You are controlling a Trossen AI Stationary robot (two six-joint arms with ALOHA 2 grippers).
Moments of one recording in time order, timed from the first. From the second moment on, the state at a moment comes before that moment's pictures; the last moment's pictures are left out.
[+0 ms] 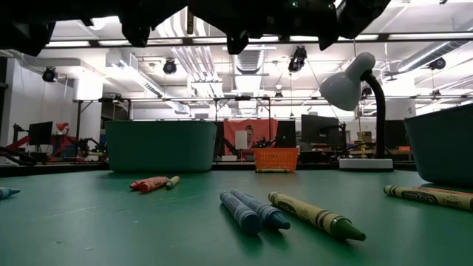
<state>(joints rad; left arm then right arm) -0.45 1.51 0.47 1.34 -0.64 0.15 0.04 1.74 1.01 0.68 -0.31 -0.11</state>
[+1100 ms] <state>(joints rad) -0.63 1.15 0.81 -0.28 -0.68 -0.95 0.01 1.64 1.01 0.41 -0.21 -0.04</state>
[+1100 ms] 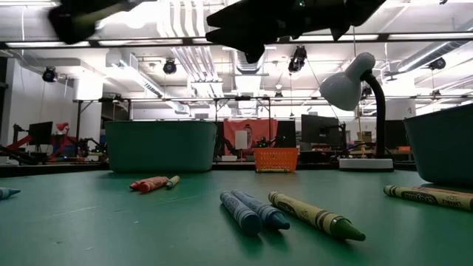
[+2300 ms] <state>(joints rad) -0.77 1.62 1.22 -1.40 0.17 -1.66 0.01 1.64 1.01 0.33 -0.17 0.05</state>
